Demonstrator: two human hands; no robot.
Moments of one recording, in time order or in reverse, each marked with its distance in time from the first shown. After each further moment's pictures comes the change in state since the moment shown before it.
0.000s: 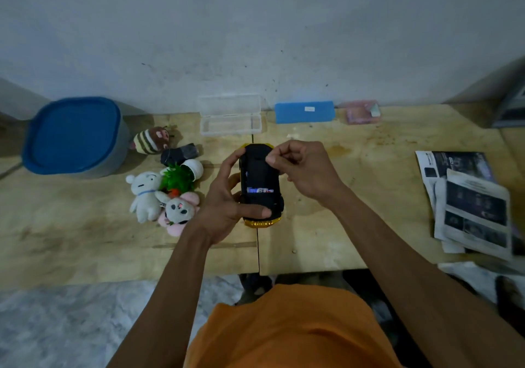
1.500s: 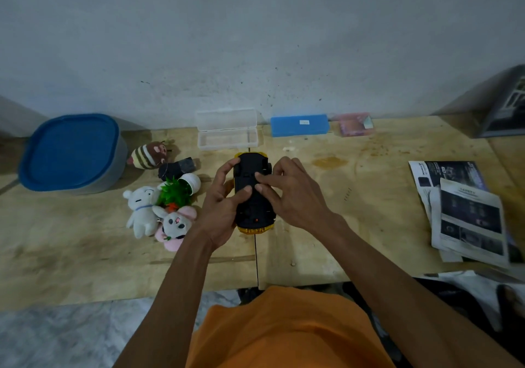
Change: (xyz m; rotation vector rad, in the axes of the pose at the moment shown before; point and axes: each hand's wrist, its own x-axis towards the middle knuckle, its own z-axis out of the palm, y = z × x) left_hand 0.017 -0.001 0.000 -0.157 0.132 0.004; right_hand -0.002 0.042 0.021 -0.736 0.125 -0.461
